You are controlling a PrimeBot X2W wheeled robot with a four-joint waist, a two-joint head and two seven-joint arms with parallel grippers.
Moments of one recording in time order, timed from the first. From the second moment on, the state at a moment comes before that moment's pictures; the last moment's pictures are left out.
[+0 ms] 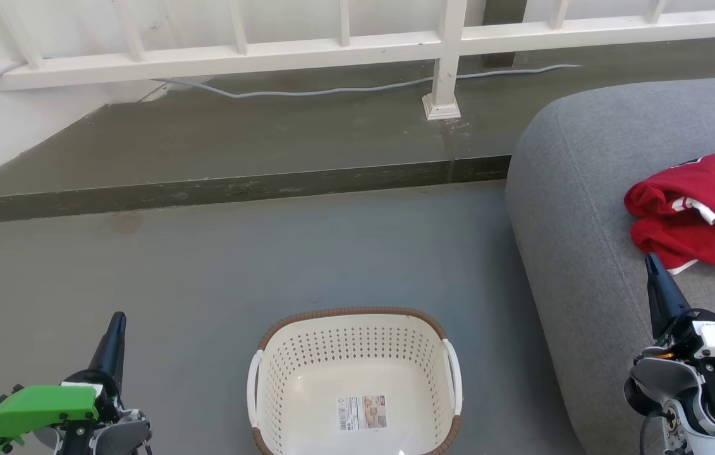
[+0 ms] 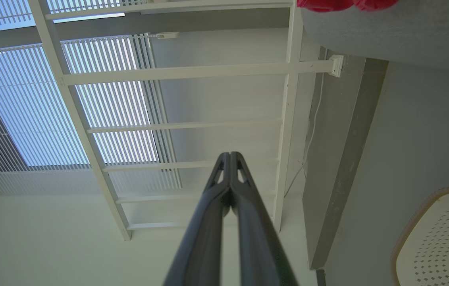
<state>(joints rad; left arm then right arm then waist) -0.04 0.09 0.00 0.28 -1.67 -0.12 0.05 -0.06 -0.04 -0.14 0.28 1.60 0.11 0.12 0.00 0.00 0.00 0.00</state>
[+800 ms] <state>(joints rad) -0.05 0.09 0.00 0.28 -1.67 -0.12 0.05 -0.06 -0.04 -0.14 0.28 1.60 0.11 0.12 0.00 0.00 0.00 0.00</state>
